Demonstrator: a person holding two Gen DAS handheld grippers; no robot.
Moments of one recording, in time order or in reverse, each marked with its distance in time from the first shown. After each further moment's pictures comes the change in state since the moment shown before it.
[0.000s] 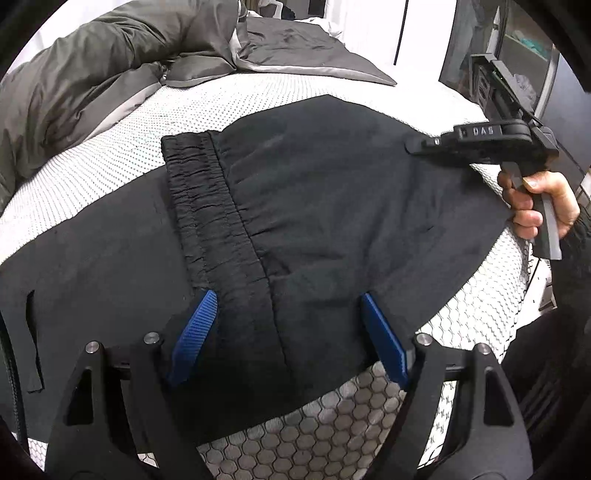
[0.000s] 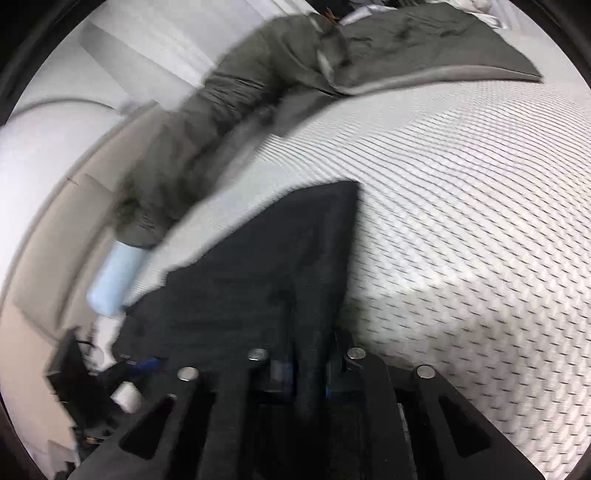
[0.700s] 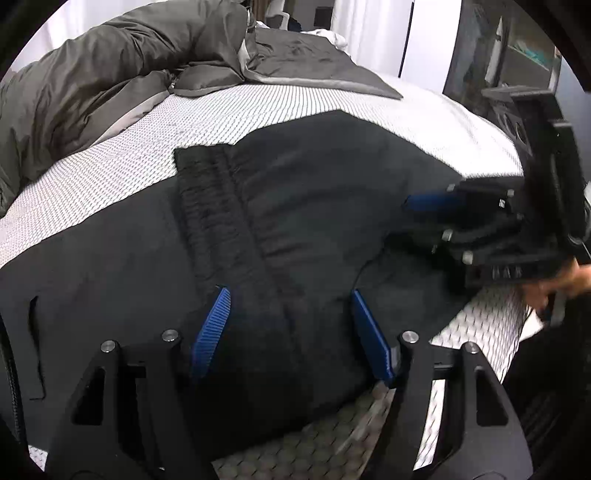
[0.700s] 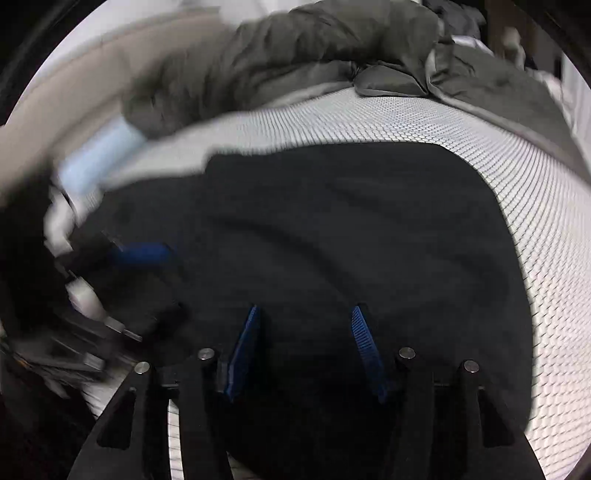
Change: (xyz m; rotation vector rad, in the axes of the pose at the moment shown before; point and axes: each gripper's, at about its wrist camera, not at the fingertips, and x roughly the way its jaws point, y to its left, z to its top) left arm 0.007 0.007 0.002 -0.021 -0.042 0.005; right arm 0.043 0.118 -0.062 -0.516 0.054 -0.215
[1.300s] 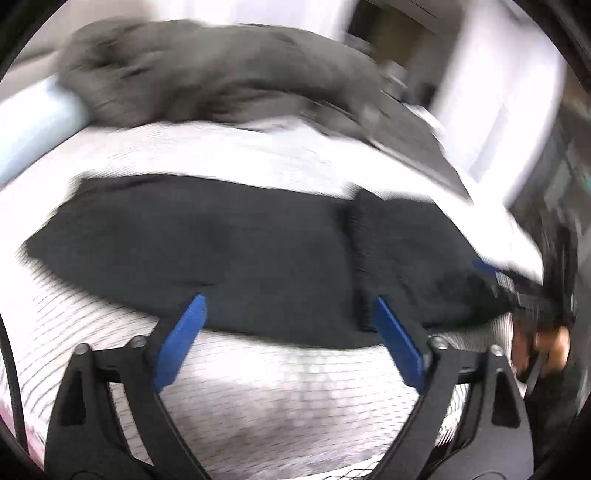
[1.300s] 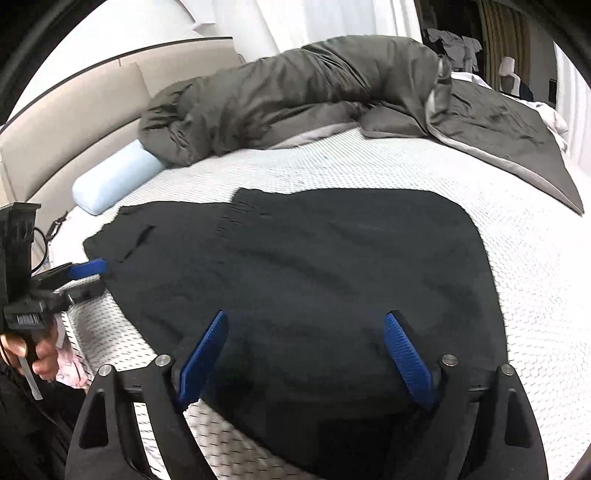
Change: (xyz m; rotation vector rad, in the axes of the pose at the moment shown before) left arm -0.130 0.100 -0.078 -0.516 -0.219 0.173; right arm -0.043 0.021 -0.006 0.054 -0.171 0.095
